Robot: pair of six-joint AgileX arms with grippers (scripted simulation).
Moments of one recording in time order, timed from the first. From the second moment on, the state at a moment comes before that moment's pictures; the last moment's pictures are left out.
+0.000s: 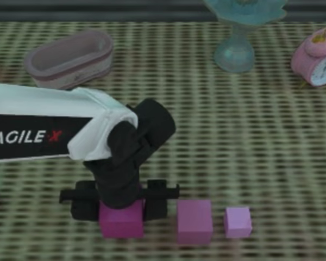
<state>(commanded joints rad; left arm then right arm) -0.74 1.82 1.05 -0.79 -0.01 -0.74 0.01 0.00 0.00 0.00 0.00 0.00</state>
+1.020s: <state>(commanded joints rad) -0.74 1.80 1.10 -0.86 -0.01 -0.74 0.01 0.00 0.00 0.00 0.00 0.00</state>
